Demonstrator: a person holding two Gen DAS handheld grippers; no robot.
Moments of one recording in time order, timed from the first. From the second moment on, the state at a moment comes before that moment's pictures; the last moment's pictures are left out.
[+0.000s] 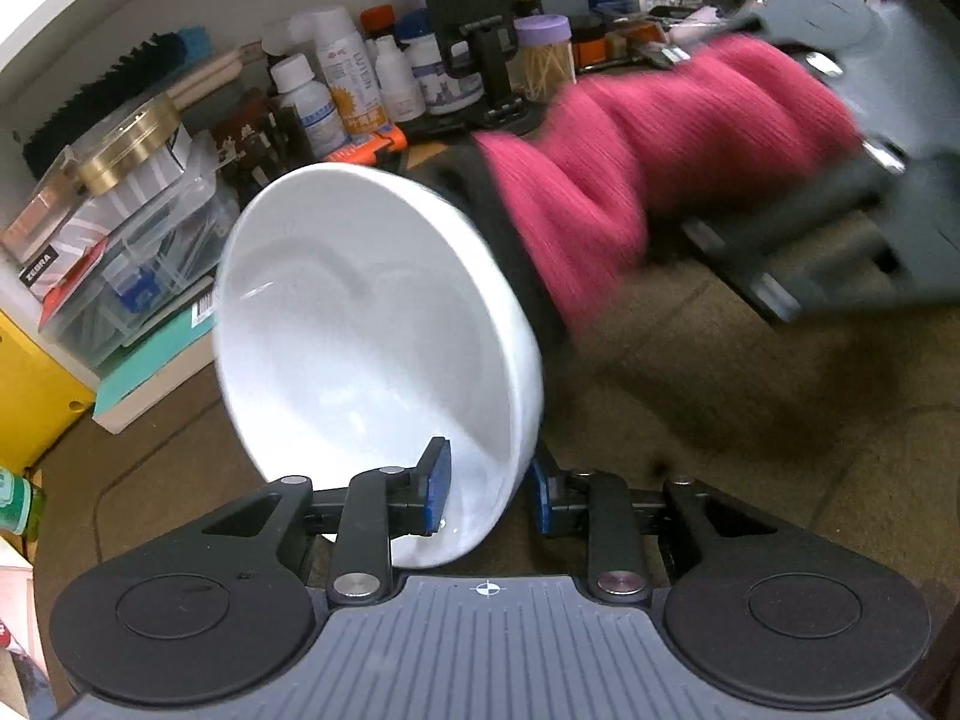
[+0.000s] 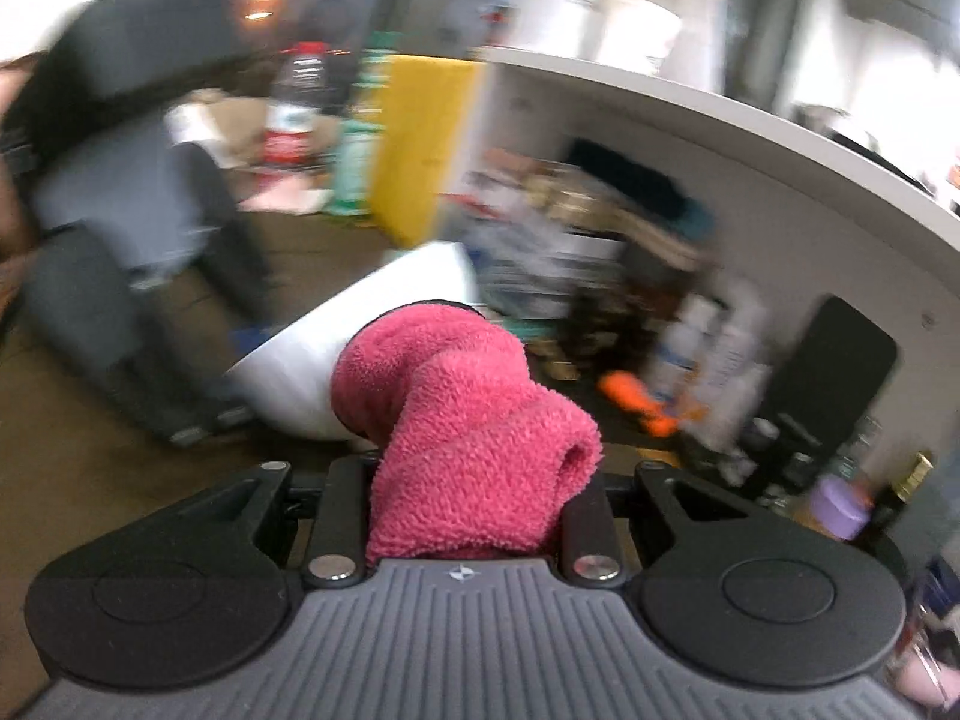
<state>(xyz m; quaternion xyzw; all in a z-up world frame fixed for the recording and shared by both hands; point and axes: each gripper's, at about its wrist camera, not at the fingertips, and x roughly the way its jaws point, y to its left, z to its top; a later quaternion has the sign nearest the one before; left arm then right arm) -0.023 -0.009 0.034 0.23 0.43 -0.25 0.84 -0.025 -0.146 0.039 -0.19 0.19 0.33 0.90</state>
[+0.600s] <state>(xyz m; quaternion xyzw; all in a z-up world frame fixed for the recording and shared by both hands) -0.019 -0.011 0.031 0.23 0.43 -0.23 0.84 -0.007 -0.126 0.023 -0.22 0.18 0.37 0.89</state>
